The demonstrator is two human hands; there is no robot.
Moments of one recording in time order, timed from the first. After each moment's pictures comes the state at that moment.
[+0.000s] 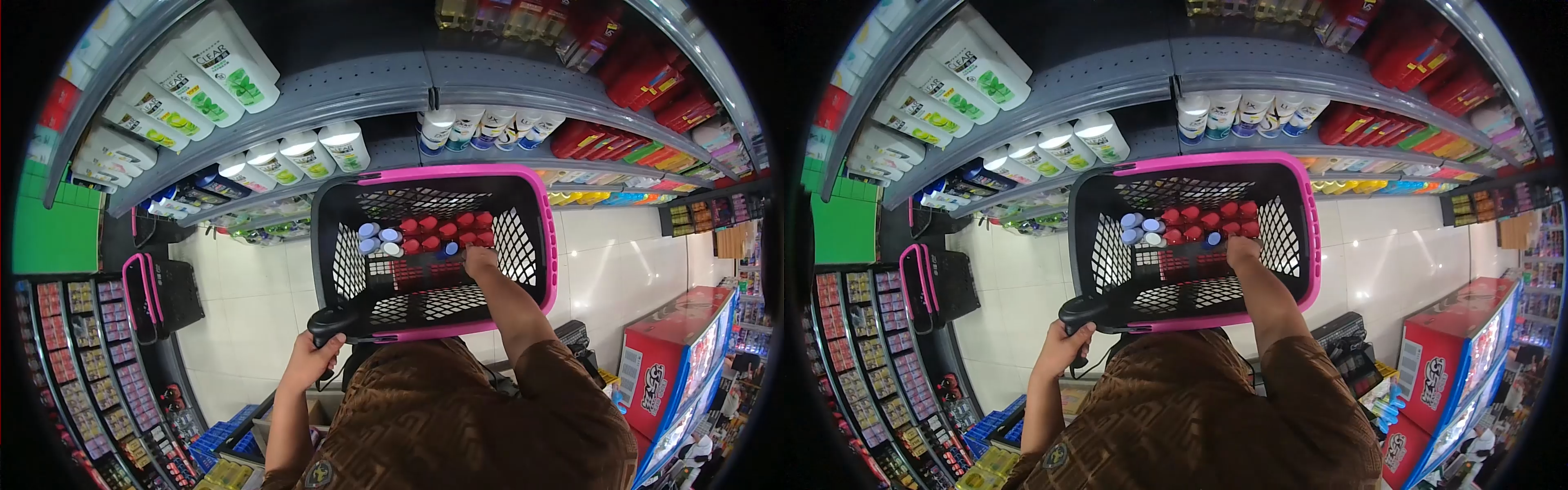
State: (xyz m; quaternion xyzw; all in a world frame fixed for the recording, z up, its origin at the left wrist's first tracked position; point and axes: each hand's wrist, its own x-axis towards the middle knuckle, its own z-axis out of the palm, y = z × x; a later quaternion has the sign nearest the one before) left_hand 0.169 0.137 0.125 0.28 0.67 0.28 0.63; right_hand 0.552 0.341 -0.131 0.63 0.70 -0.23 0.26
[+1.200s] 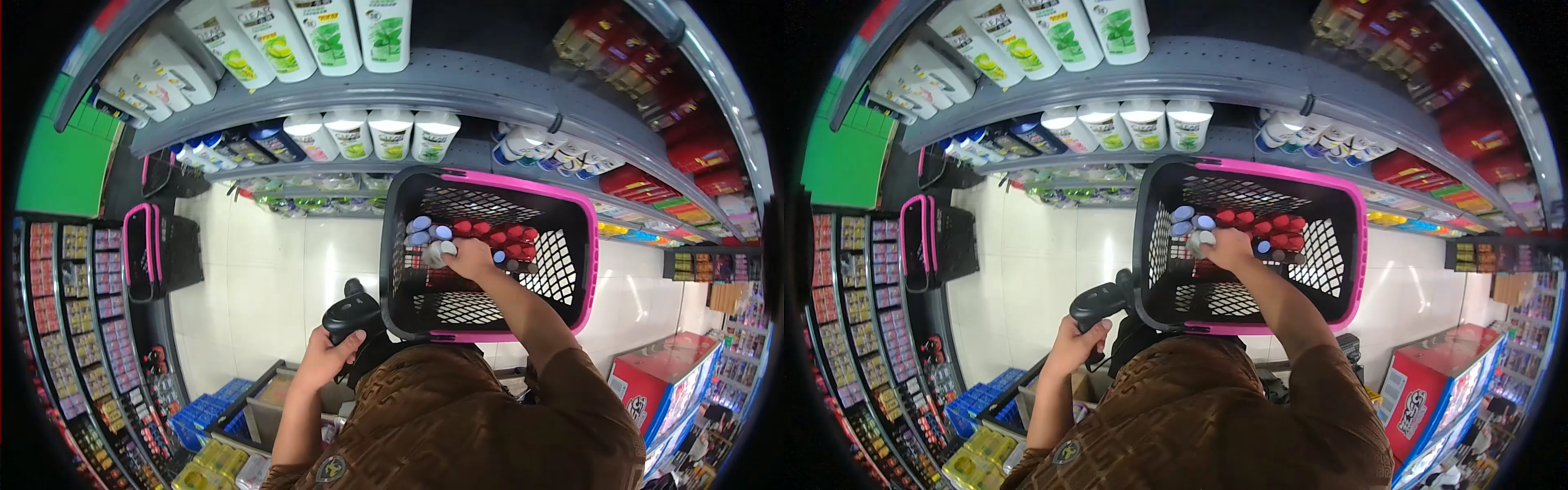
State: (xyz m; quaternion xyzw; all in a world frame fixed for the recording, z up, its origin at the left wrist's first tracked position) left_hand 0.085 0.111 0.125 0.26 0.64 0.35 0.63; right_hand 0.381 0.341 -0.057 0.51 0.81 -0.28 0.01
